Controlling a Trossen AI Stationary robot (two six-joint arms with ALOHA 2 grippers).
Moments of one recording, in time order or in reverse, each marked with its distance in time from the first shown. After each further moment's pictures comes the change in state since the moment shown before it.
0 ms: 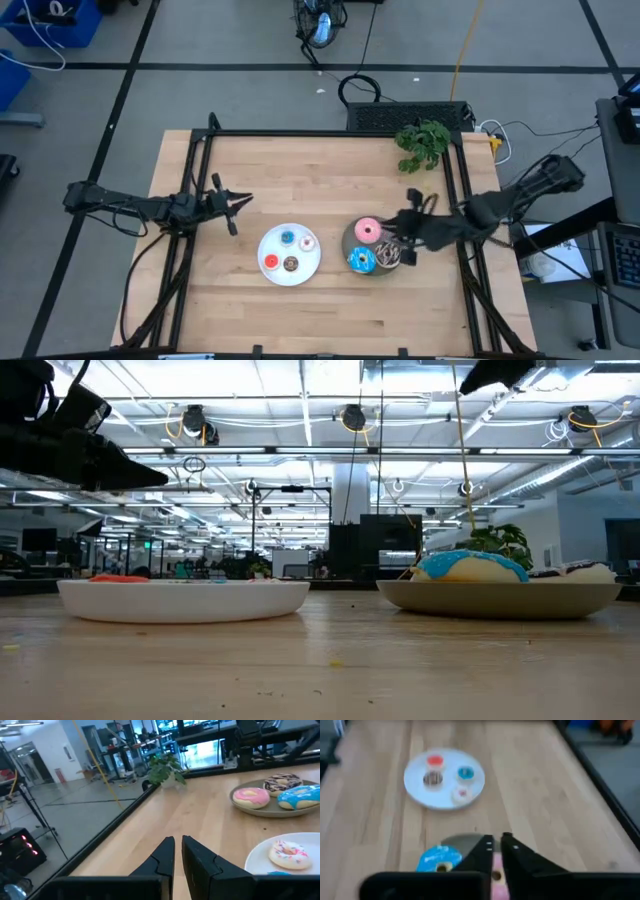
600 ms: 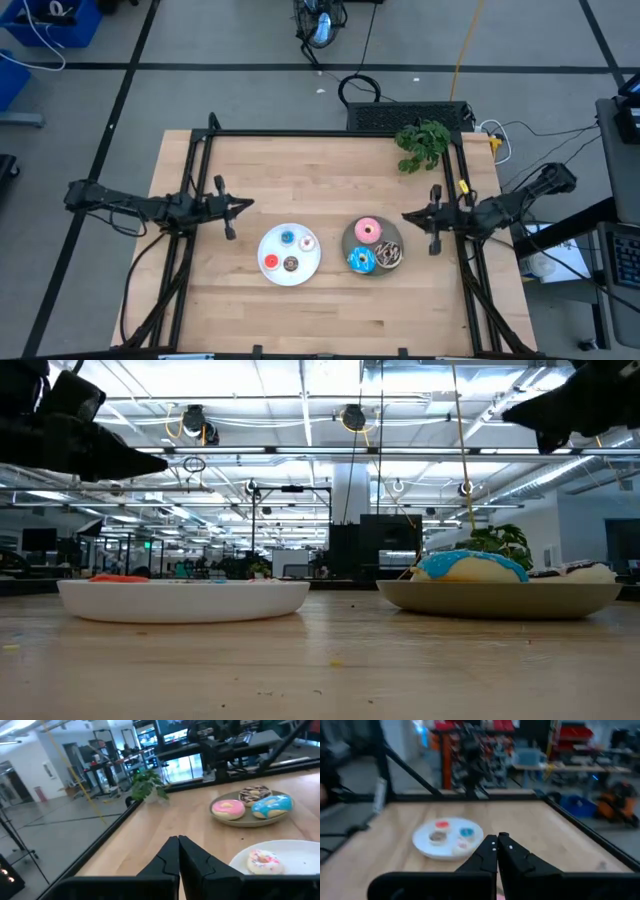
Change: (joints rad) left arm -0.019 -0.001 0.000 0.063 0.092 0.061; right arm 0.054 -0.774 -0.800 0.719 0.091 -0.292
